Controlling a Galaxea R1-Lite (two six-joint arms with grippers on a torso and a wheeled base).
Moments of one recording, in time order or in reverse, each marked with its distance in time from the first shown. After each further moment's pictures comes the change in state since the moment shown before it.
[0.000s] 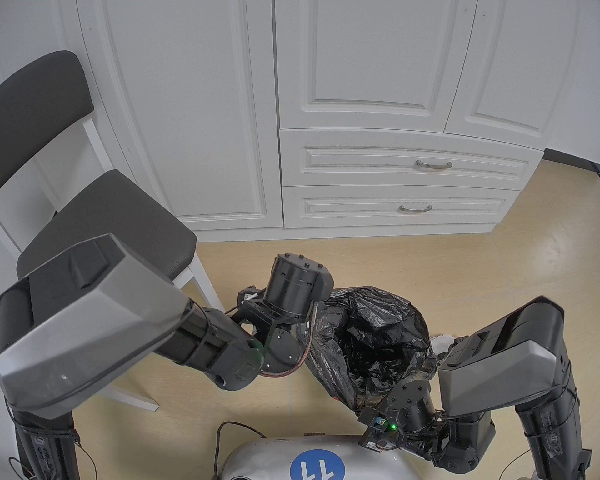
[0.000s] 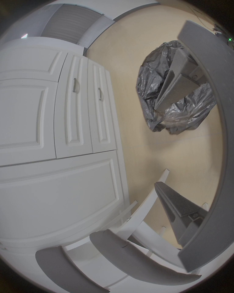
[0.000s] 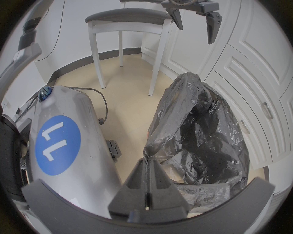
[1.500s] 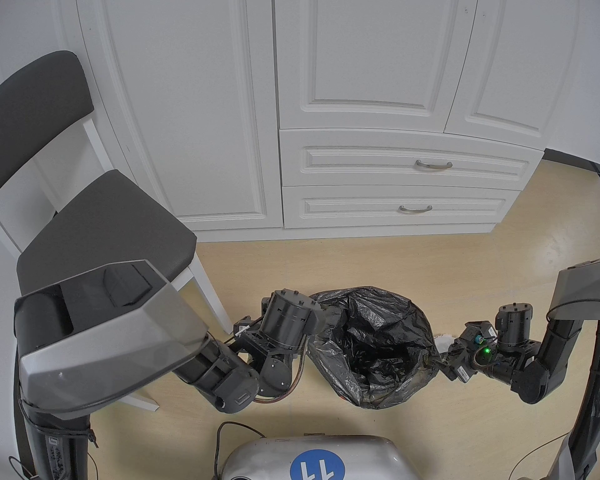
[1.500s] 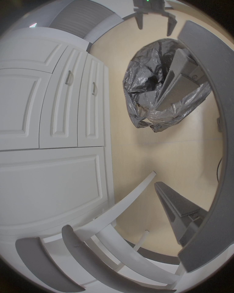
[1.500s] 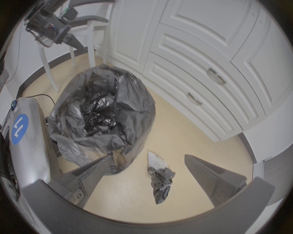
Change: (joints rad) left arm 0.008 0.069 0.129 -0.127 -0.009 -0.141; right arm -0.585 -0.304 0.046 0.161 0.191 -0.144
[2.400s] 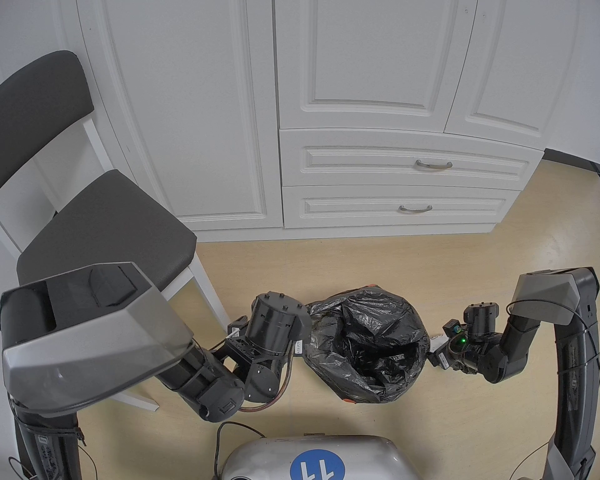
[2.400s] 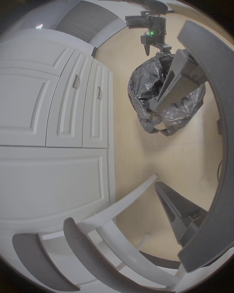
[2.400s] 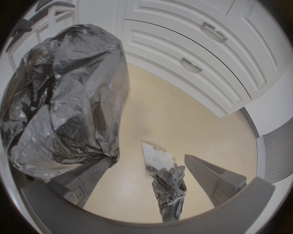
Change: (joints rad) left arm 0.003 -0.049 0.114 -0.126 -0.040 0.014; right arm -0.067 0.336 -0.434 0.175 -0.078 0.147
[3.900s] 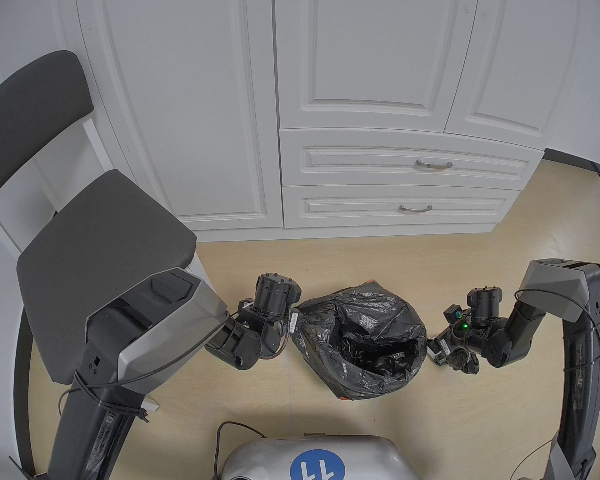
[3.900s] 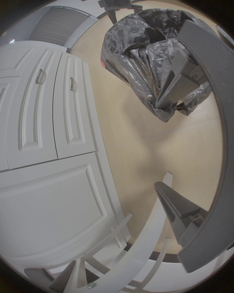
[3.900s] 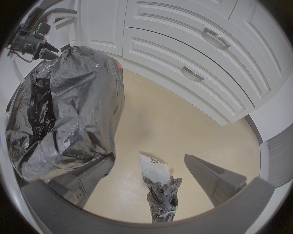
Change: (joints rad) left arm 0.186 0.379 -0.536 0.177 -0.159 0.287; right arm -0.019 -0.054 -0.092 0.120 0.080 -0.033
